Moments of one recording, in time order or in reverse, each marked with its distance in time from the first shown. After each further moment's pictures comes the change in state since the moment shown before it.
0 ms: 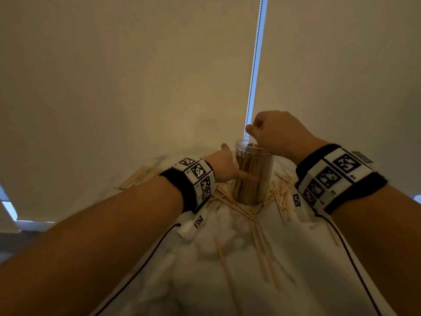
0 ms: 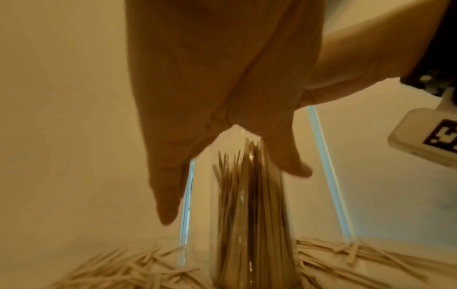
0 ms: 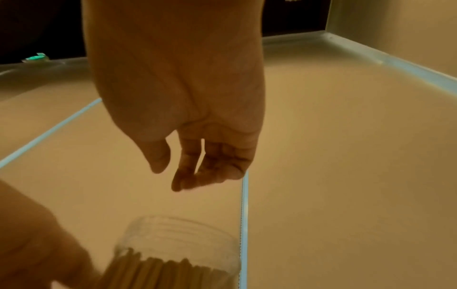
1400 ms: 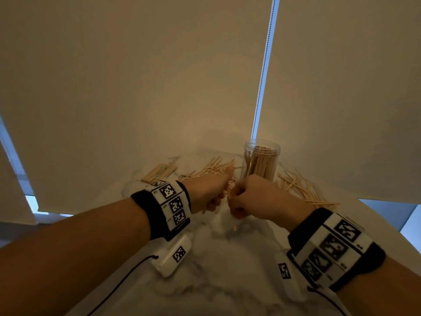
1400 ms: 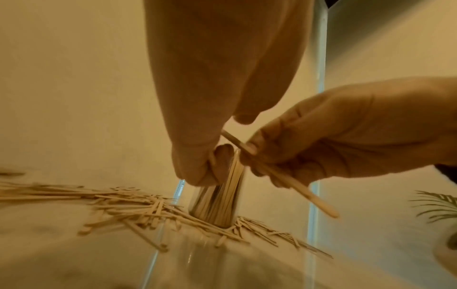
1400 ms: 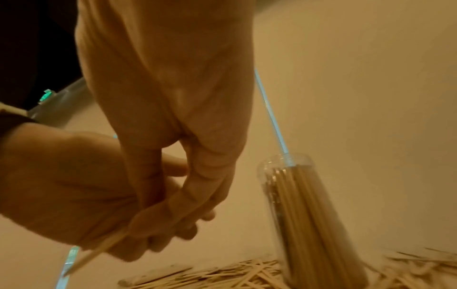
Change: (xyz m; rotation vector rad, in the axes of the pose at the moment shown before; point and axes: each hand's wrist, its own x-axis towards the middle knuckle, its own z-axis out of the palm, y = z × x) left_hand -0.106 -0.035 0.013 -0.645 -0.086 -0.203; right_hand -0.133 -0.074 0.015 0.604 -0.499 0.166
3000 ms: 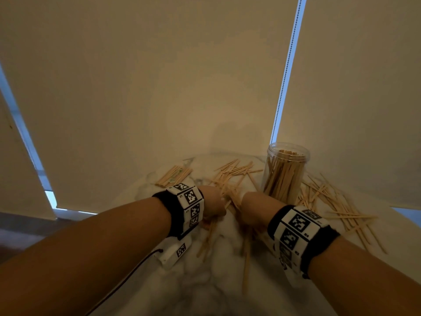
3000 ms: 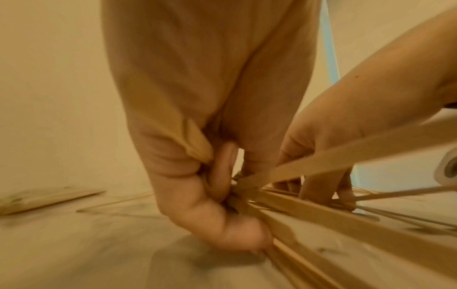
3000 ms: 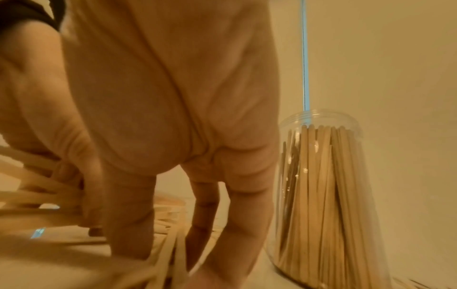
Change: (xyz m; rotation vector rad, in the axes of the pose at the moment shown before) left_hand 0.027 -0.015 -0.039 0.948 -0.043 -0.179; right_hand 0.085 -0.004 0.043 -0.794 -0.187 0.127
